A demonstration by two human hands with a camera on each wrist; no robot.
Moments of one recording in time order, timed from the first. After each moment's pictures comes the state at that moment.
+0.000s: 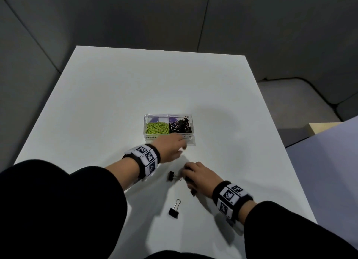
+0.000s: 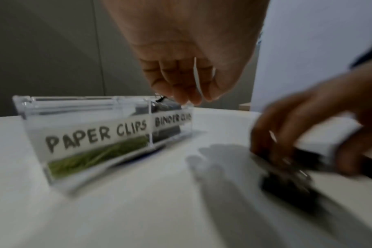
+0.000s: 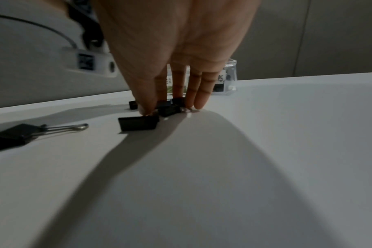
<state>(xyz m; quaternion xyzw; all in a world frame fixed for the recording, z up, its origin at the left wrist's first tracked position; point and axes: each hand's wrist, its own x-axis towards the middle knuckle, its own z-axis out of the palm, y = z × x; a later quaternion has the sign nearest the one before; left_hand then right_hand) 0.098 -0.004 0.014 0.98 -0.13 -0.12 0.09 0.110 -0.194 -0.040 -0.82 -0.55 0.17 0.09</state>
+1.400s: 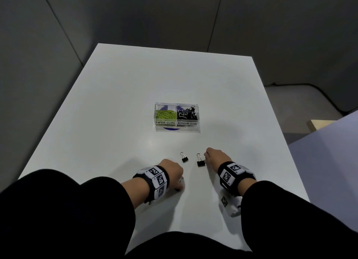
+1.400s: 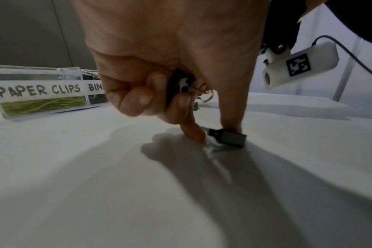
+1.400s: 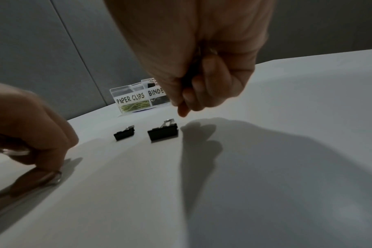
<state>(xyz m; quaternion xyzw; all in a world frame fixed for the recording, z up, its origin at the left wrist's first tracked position) -0.001 -0.069 -0.010 0.95 -0.03 -0.31 0.01 0.116 -0.203 -0.019 -0.92 -0.20 0.32 0.06</state>
